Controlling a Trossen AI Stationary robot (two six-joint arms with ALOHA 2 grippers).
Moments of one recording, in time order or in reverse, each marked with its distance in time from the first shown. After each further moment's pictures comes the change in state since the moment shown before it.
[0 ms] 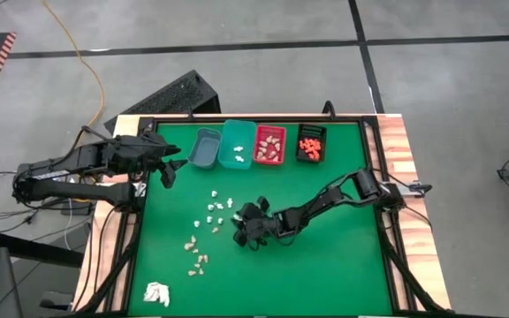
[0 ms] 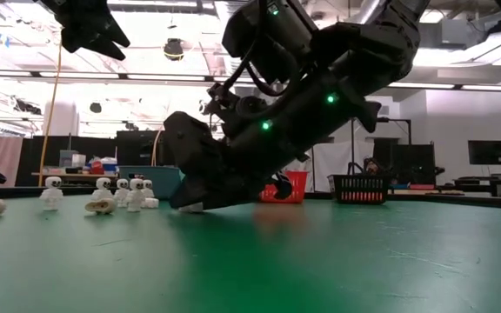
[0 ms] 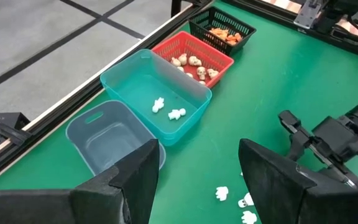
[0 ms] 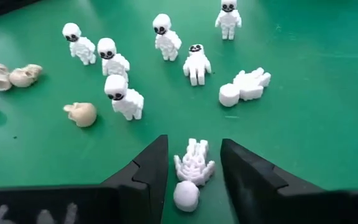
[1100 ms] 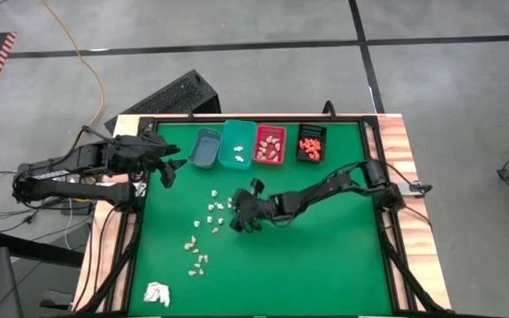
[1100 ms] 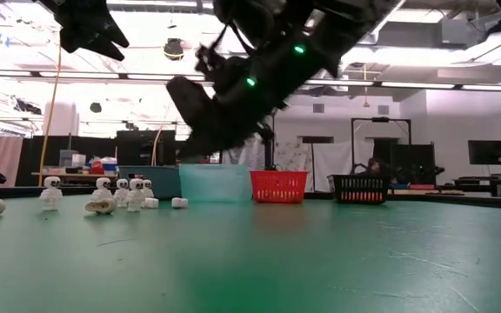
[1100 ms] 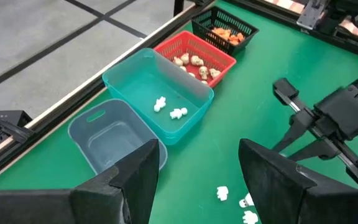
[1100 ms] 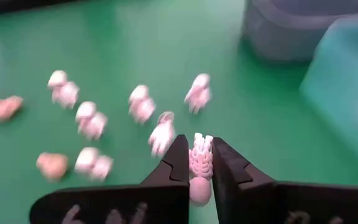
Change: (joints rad) left arm -0.001 -0.003 0.000 -0.008 -0.008 -0.009; right arm -0.101 -0.118 0.112 -0.144 -0.058 -0.284
